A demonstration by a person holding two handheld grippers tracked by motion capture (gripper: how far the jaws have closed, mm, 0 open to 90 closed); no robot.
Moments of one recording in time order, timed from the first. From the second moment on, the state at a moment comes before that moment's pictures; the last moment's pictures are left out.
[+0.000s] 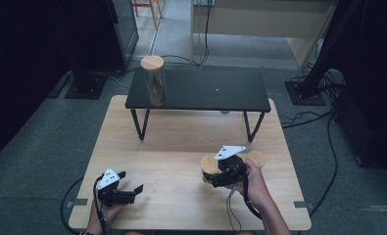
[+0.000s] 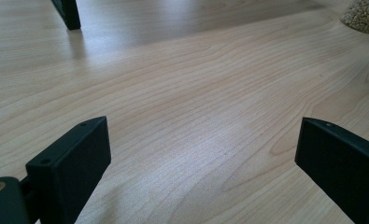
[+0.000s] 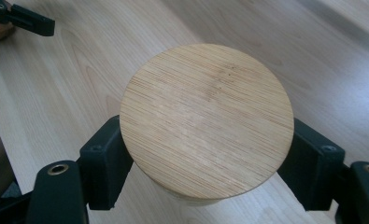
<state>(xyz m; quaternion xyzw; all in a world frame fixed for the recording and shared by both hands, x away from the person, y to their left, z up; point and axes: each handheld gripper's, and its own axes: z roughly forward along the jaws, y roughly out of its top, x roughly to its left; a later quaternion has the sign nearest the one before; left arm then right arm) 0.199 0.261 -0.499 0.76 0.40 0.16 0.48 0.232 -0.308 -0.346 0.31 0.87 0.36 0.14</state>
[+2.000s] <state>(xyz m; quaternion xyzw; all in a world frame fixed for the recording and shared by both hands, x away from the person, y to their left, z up) 0.200 0.262 -0.498 0.76 0.40 0.17 0.48 0.301 -0.313 -0.216 0.27 0.88 0.35 0.14</state>
